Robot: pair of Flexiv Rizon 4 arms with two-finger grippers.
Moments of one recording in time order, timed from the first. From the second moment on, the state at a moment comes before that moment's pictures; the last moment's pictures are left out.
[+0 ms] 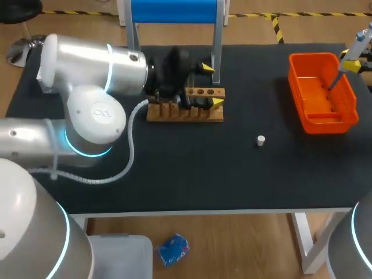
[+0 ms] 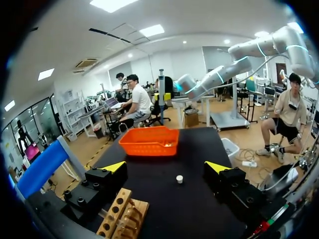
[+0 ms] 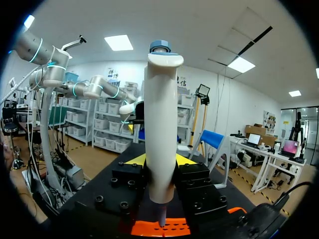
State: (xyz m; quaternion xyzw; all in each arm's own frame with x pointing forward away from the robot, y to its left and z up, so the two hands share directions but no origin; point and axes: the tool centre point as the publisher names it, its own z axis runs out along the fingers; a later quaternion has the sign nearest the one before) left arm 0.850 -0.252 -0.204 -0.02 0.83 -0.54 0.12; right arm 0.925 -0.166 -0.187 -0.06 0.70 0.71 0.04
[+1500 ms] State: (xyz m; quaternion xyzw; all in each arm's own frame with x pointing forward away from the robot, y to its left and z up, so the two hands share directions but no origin) left arm 0.850 -0.249 -0.213 -0.02 0.73 -0.67 0.11; right arm 0.925 -0.166 -0.187 -0.06 0.70 0.71 0.04
